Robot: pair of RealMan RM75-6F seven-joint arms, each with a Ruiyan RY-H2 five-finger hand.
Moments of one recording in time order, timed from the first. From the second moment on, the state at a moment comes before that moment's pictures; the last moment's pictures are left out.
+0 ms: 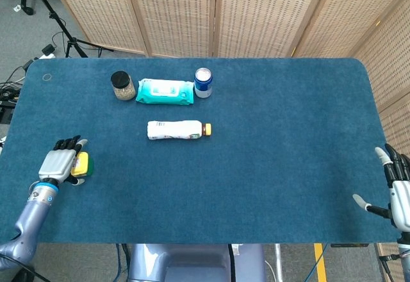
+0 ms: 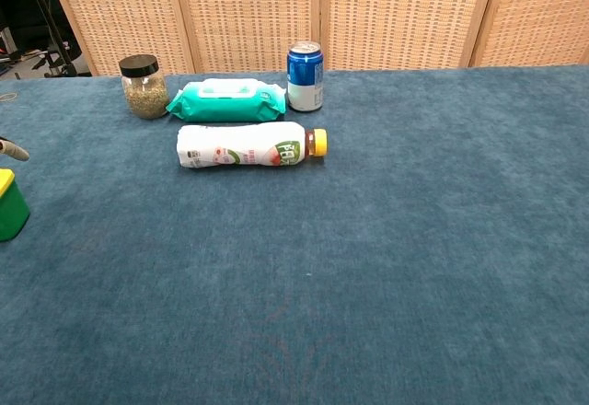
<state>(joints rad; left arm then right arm) -0.53 -1.25 -0.06 -1.52 0.92 0.92 0.32 0.05 -1.03 0.12 -1.69 -1.47 1.53 0.16</state>
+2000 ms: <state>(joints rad) -0.39 -1.44 -0.13 -1.23 1.38 1.18 -0.88 0.05 -1.01 0.12 -1.69 -1.48 1.54 0.21</state>
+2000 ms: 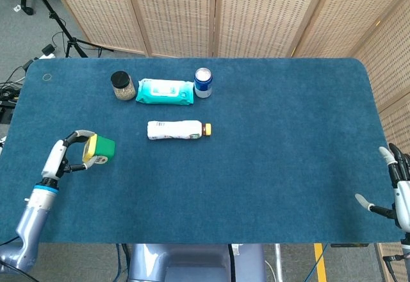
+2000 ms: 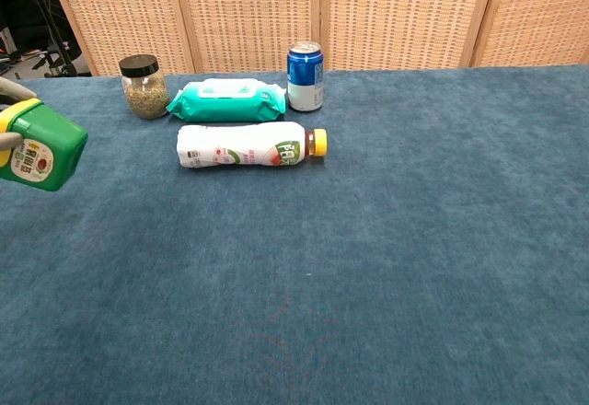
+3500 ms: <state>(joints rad) -0.51 -1.29 -0.09 -1.68 1.06 1.04 0.41 0.03 -0.99 0.13 -1.69 -1.48 1.55 0.28</state>
